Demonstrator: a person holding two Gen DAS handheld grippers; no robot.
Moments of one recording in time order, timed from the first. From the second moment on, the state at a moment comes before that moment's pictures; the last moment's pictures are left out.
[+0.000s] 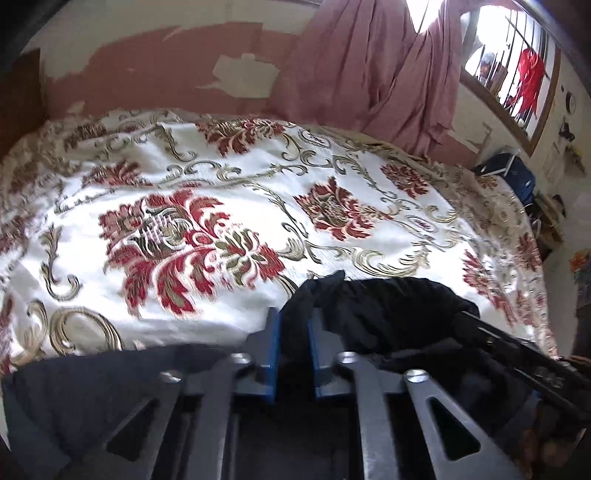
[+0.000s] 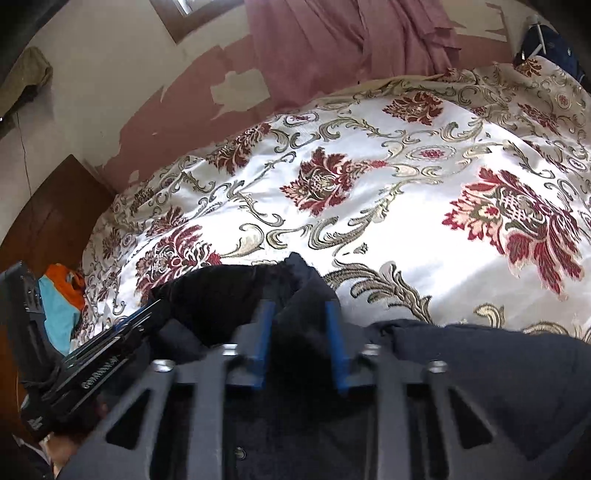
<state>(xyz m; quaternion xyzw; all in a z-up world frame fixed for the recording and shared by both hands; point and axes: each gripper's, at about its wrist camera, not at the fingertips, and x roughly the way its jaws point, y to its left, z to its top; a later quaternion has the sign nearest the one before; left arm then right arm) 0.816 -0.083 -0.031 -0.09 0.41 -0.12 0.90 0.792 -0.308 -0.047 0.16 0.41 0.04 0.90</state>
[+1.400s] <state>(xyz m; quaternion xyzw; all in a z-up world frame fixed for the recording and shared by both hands) 0.652 -0.018 -0.041 -0.07 0.34 -0.17 0.92 0.659 -0.333 -0.092 0.00 0.39 0.05 0.92</state>
